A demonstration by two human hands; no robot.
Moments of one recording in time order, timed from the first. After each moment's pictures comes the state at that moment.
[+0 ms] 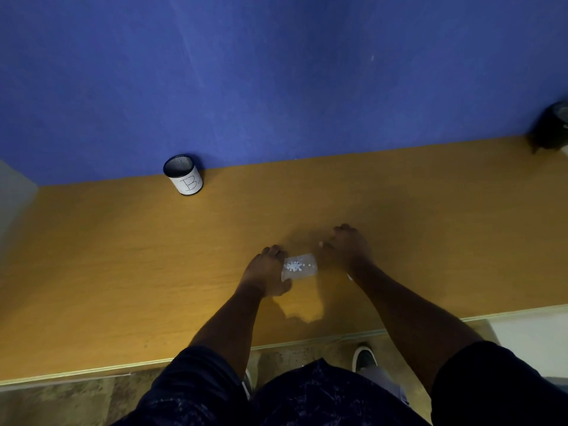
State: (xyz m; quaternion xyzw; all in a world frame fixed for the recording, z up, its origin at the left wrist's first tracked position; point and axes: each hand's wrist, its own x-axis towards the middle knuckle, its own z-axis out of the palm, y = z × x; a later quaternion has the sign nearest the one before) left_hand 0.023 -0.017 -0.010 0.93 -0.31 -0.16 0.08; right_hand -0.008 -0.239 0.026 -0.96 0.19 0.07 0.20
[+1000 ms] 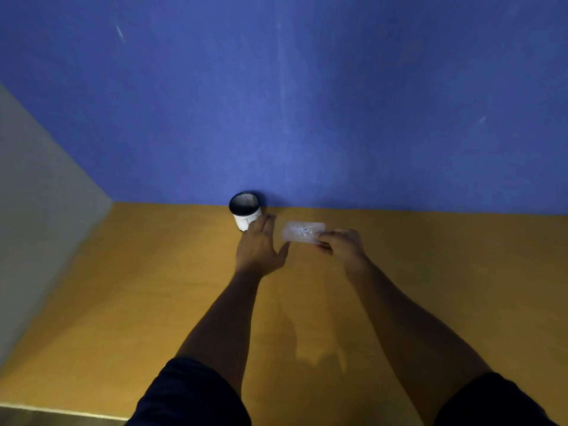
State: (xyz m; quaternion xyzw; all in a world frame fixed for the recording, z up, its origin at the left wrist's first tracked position) left_hand 0.187 0.090 0.052 0.98 -0.13 0.08 0.15; right_hand 0.186 -0.112 0.051 -0.63 0.26 0.05 0.73
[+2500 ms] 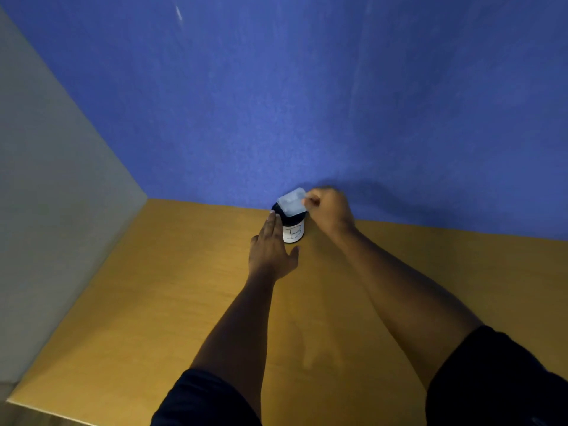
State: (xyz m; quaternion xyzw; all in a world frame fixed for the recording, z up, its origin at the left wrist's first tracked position) left_hand 0.240 0.159 0.020 0.99 -0.02 0.02 0.17; right_hand 0.304 0.004 0.083 -0.93 -0.04 -0.09 0.36
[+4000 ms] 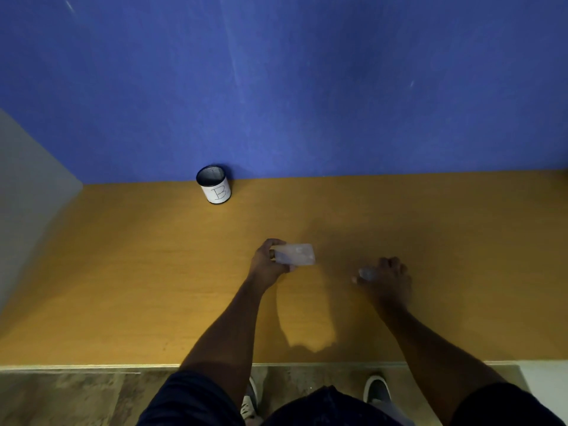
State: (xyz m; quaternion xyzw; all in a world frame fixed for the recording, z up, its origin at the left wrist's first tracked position) left_hand 0.055 0.013 0.019 0.80 0.05 -0.18 0.56; right_hand -0.034 -0.251 0.005 -0.96 0.26 0.06 0.11
